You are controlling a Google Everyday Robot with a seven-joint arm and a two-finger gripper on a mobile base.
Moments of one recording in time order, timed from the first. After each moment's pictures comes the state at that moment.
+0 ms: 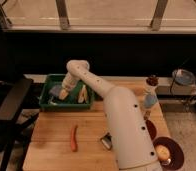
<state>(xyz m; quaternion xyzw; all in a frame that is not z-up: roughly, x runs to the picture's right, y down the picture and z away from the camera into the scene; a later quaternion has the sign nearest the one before) -0.215 0.039 0.948 -0.38 -0.21 0.18 0.88</state>
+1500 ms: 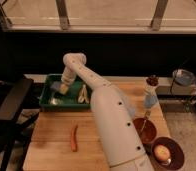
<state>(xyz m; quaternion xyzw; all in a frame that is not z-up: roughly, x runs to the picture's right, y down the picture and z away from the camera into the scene) -0.213 0.010 0.967 -0.38 -0.16 0.16 0.90</state>
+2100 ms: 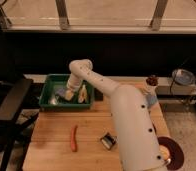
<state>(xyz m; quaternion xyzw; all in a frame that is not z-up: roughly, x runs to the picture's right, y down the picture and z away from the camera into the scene) -0.163 0.043 0.945 -0.38 -0.15 0.19 0.90</state>
